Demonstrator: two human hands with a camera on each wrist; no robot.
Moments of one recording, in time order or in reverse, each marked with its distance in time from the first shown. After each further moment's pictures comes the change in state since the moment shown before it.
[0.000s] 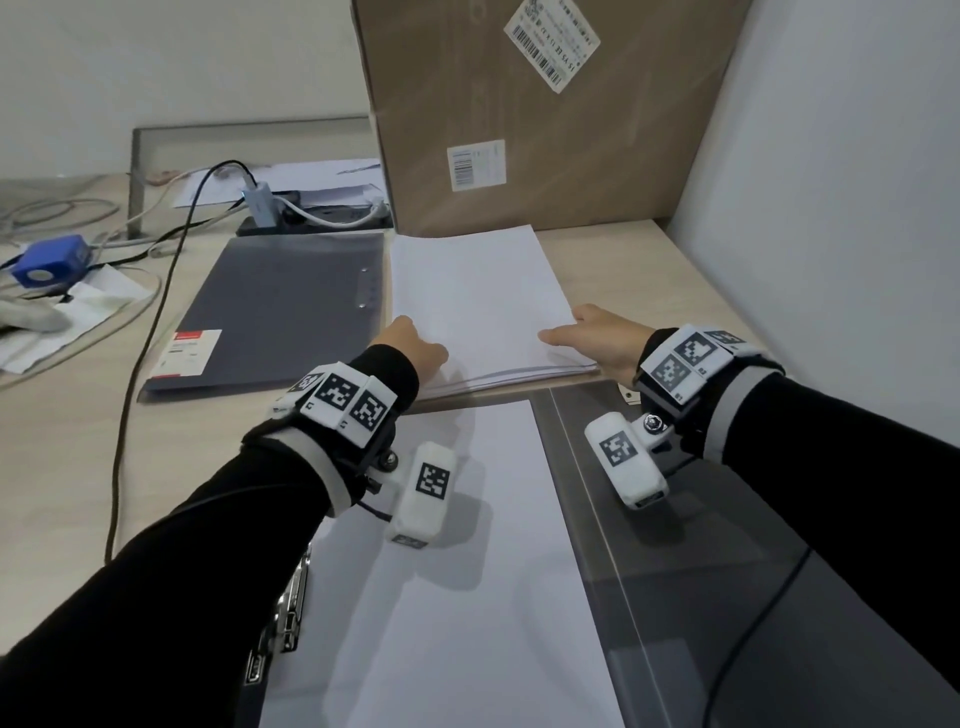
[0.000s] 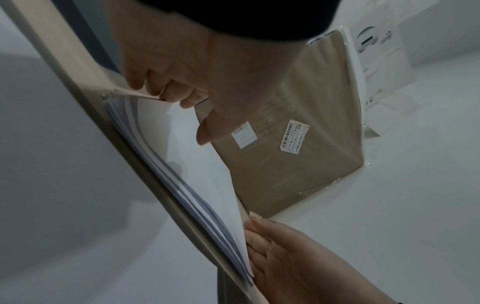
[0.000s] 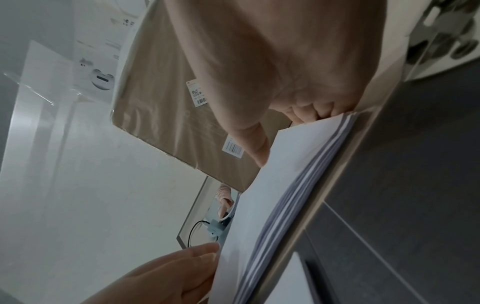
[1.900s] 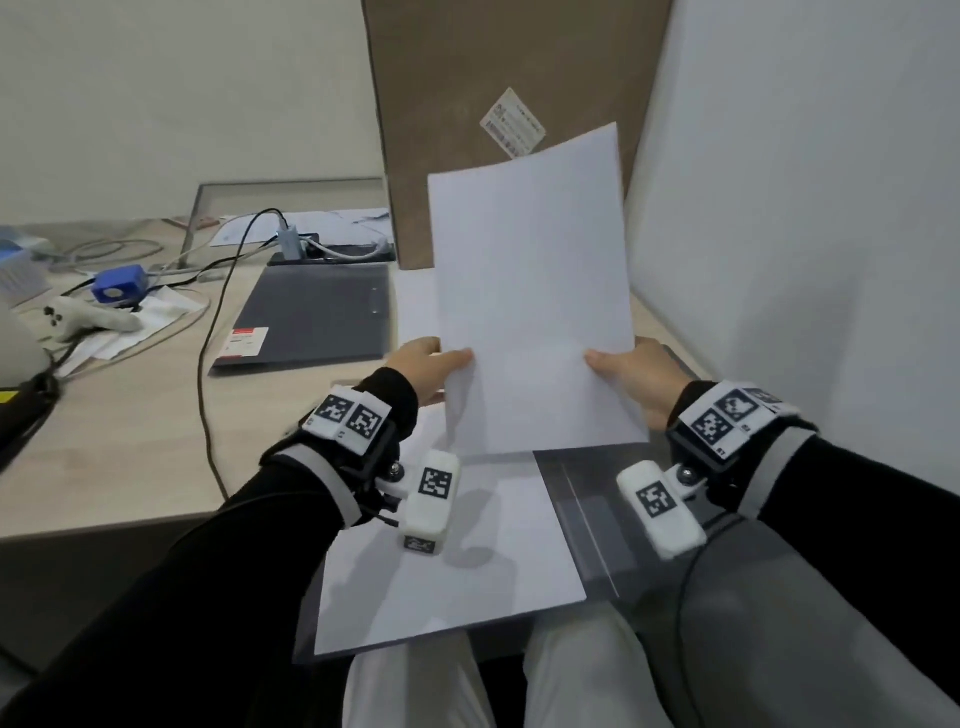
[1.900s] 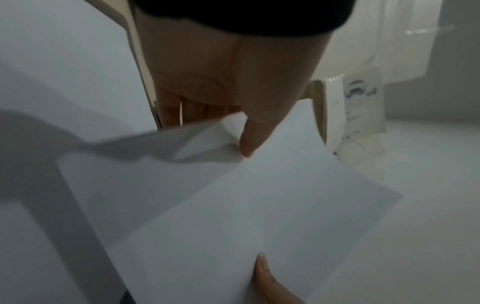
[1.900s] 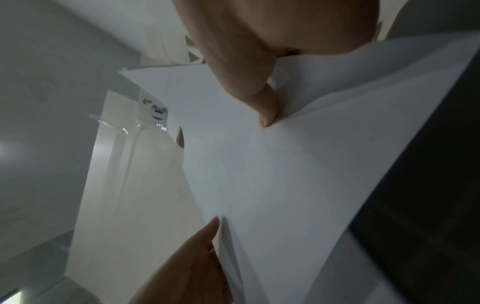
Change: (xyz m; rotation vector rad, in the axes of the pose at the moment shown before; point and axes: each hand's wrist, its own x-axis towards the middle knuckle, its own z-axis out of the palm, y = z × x) left_hand -0.145 -0.021 -0.008 -0.613 -0.173 0.231; right_hand -0.204 0.030 0.003 0.520 0.298 -0.140
